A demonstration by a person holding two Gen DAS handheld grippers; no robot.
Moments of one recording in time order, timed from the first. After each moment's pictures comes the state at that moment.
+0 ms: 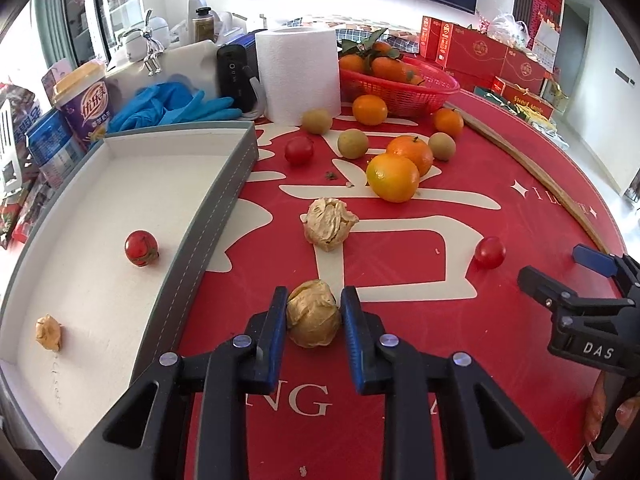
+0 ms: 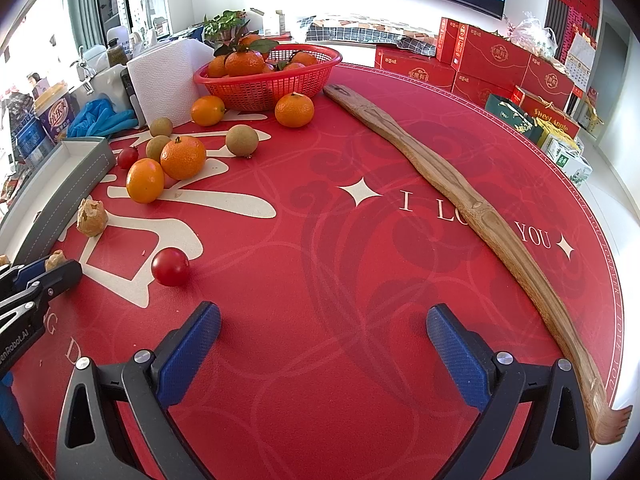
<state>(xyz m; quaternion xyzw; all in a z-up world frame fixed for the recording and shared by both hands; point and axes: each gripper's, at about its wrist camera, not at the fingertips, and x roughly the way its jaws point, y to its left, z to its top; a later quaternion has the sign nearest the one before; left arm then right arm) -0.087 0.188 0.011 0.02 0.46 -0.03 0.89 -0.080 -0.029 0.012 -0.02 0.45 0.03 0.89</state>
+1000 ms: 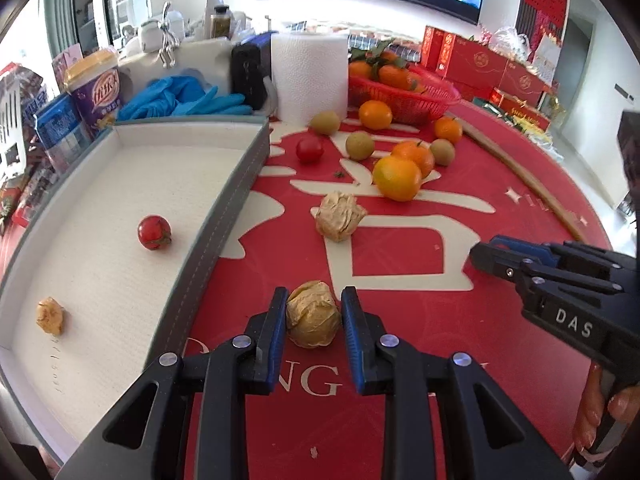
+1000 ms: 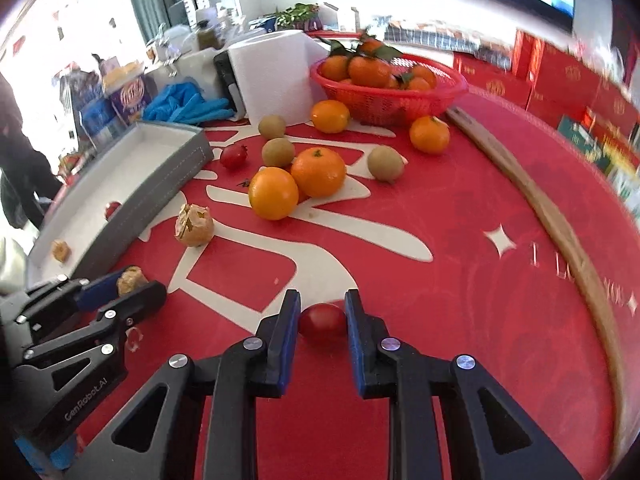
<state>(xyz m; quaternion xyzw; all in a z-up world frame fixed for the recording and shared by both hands) -0.100 0.200 0.018 -0.01 0.45 -0.04 0.89 -0.070 0.021 0.022 -0.01 0.46 0.16 0.87</state>
